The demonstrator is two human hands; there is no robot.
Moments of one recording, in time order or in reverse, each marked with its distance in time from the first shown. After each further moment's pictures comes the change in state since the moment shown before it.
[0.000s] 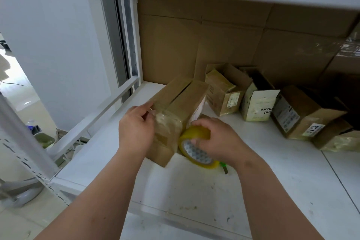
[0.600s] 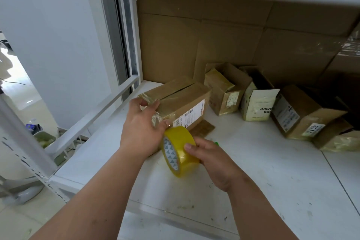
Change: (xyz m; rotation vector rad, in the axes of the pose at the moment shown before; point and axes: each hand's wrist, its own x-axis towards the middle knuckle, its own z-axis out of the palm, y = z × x) left_hand -0.003 0.000 0.006 0.270 -0.152 0.115; right_hand -0.012 0.019 0.051 0.930 -0.165 0.108
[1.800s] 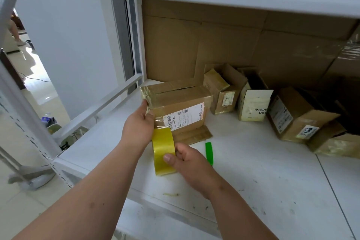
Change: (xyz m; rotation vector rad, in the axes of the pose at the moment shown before) left_hand -0.021 0.027 0.007 -0.383 0.001 -0.358; right_hand -0.026 0.017 0.005 -0.224 -0.106 -0.114
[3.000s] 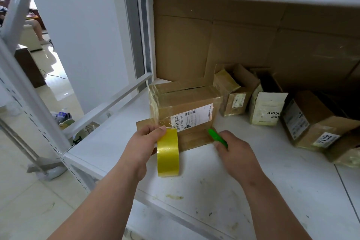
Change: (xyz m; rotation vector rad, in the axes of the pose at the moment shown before) left_hand -0.039 -0.009 0.000 -0.462 -0.124 -0.300; right_hand 0.012 0.018 -0.082 -0.738 0.377 -0.065
